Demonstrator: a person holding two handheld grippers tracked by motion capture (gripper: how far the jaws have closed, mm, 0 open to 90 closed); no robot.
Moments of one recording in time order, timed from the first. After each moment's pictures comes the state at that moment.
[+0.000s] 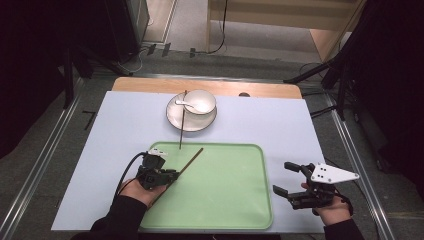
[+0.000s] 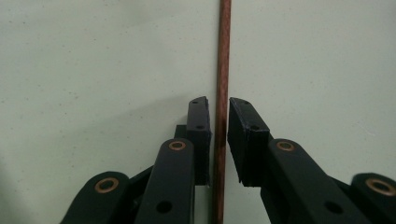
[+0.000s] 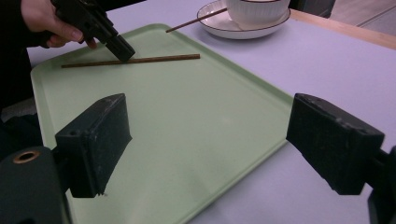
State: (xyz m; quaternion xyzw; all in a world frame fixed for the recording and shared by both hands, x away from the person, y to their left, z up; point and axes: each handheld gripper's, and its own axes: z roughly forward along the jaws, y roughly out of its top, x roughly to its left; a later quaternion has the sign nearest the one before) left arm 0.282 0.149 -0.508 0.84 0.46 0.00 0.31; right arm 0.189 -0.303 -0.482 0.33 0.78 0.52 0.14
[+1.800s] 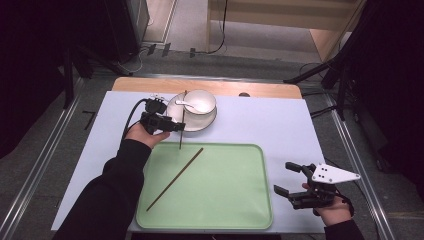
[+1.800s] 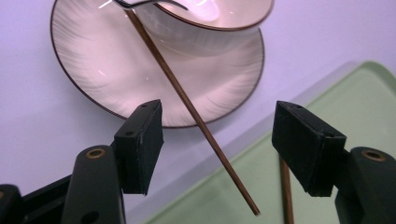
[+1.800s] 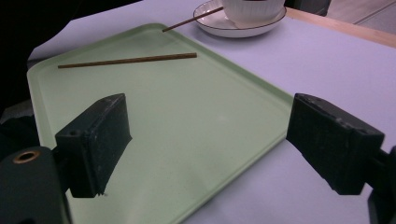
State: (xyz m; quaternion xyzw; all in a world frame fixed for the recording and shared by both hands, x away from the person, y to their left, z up) left arm 0.418 0.137 -0.448 0.83 0.45 0.05 0.33; right arm 0.188 -0.305 -0.484 0.33 0.77 0.52 0.14
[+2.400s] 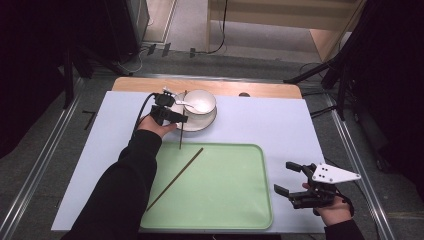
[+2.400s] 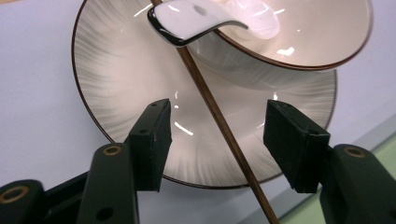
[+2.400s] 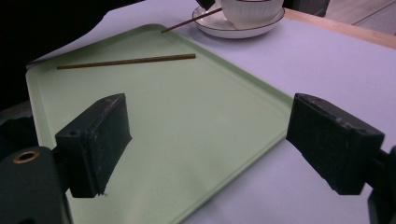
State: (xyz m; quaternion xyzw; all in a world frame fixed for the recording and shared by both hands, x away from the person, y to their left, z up) left arm 0.457 0.116 -0.475 0.82 0.49 0.07 0.29; right arm 0.188 -0.306 -0.484 0.33 0.77 0.52 0.14
